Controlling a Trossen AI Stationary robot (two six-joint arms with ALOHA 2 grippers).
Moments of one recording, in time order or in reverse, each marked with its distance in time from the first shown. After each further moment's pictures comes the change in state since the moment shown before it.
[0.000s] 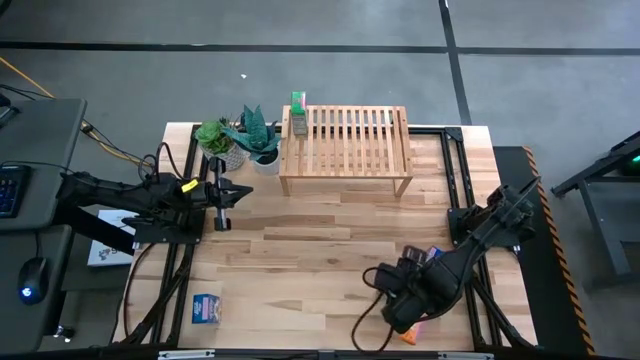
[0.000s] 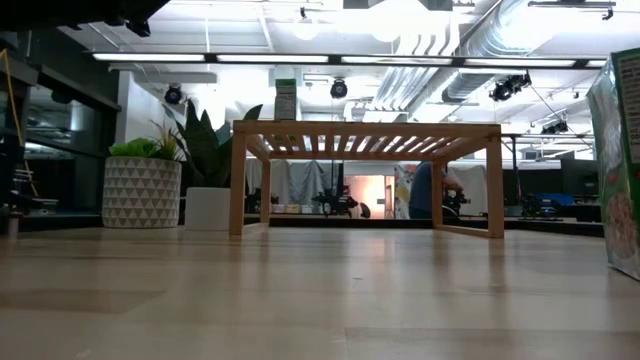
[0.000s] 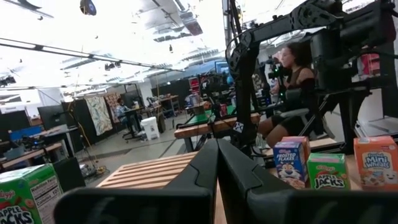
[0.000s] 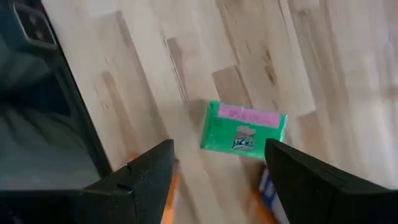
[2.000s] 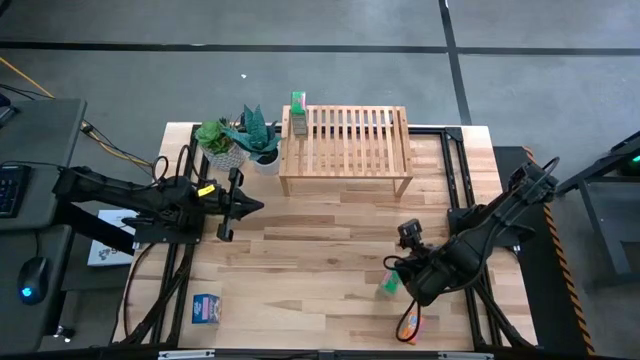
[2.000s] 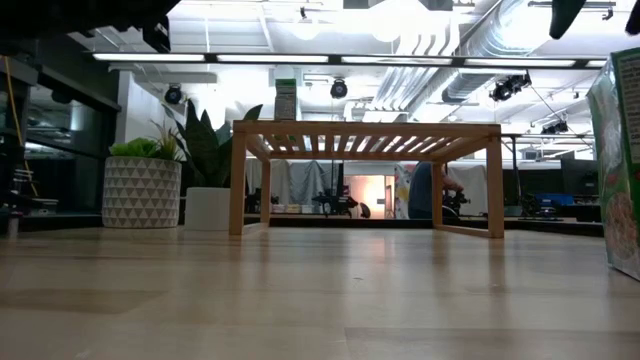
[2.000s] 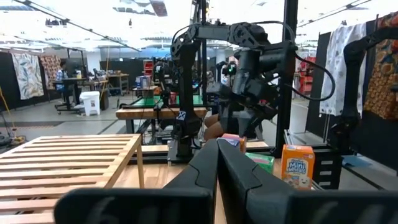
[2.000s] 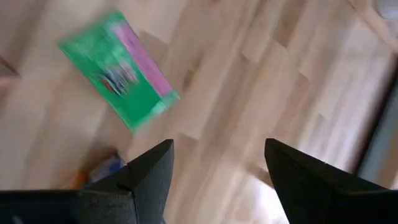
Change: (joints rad) left arm 0.000 0.183 0.001 0.108 0.164 -0.279; right arm 0.003 -0.300 -0.432 0.129 0.216 -0.808
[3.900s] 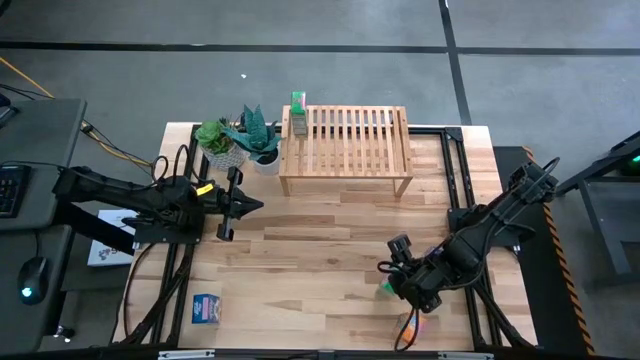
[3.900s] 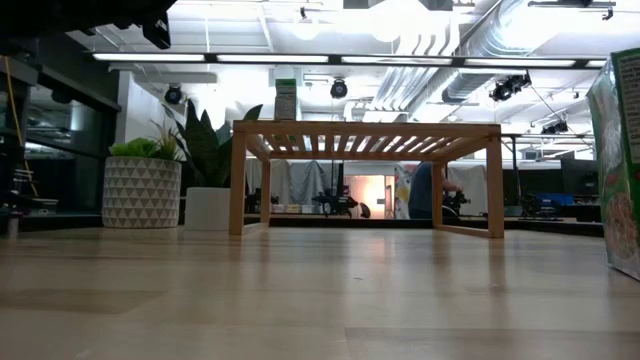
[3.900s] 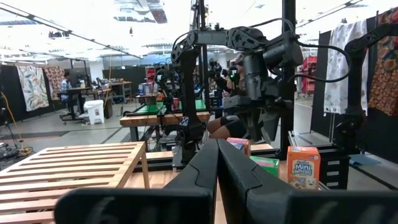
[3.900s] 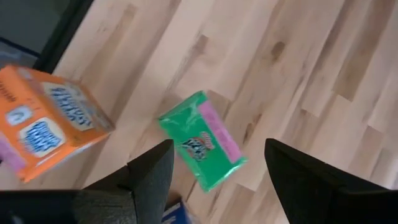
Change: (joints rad) left arm 0.000 0.000 0.000 0.019 -0.001 0.046; right arm -0.010 0.000 0.000 0.216 -0.196 -0.045
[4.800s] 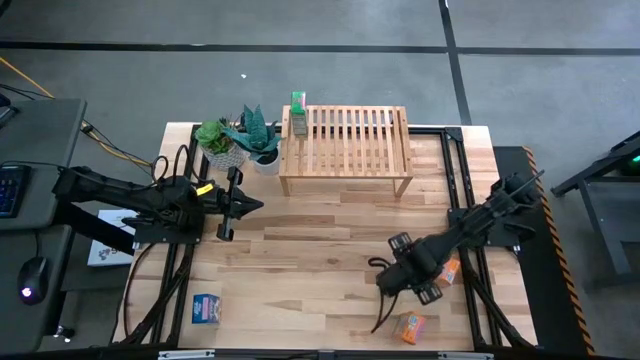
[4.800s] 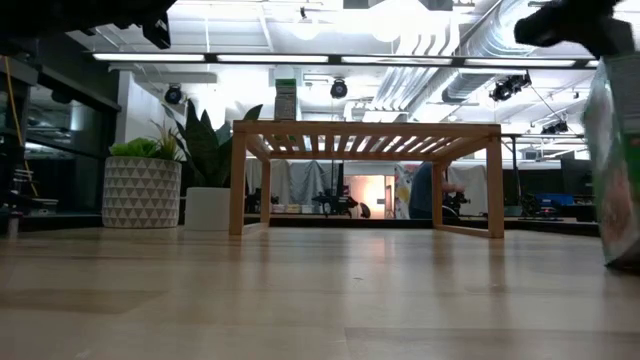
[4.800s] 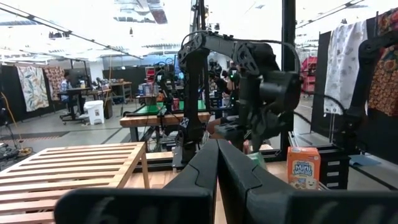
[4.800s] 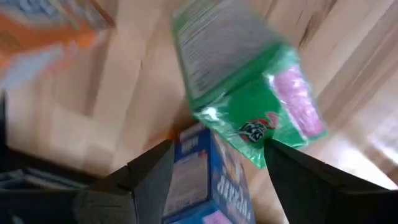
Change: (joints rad) left arm 0.000 0.000 0.000 0.002 0.000 0.000; right arm -0.121 0.176 0.023 -0.252 -0.289 -0.024
